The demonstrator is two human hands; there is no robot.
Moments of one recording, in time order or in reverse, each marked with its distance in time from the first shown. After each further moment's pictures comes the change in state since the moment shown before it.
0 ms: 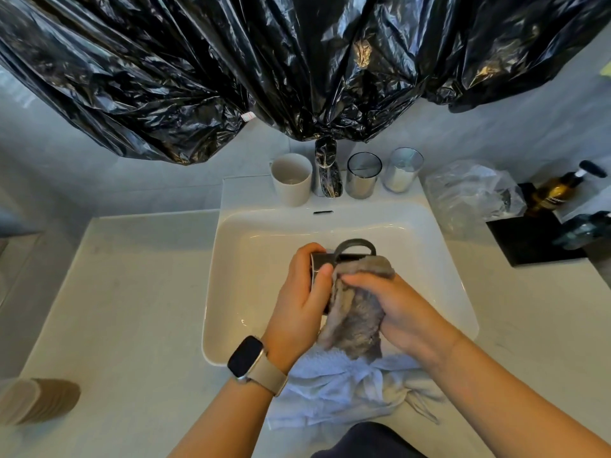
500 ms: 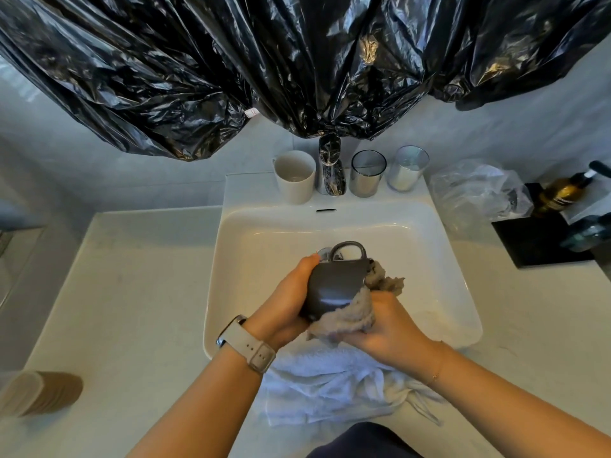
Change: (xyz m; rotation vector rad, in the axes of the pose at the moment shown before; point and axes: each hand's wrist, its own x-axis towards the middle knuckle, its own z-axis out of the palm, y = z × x) left_hand 0.018 0.006 -0.009 -0.529 -0.053 -0.701; right_hand -0.001 0.030 -0.020 -0.941 -0.212 -0.673
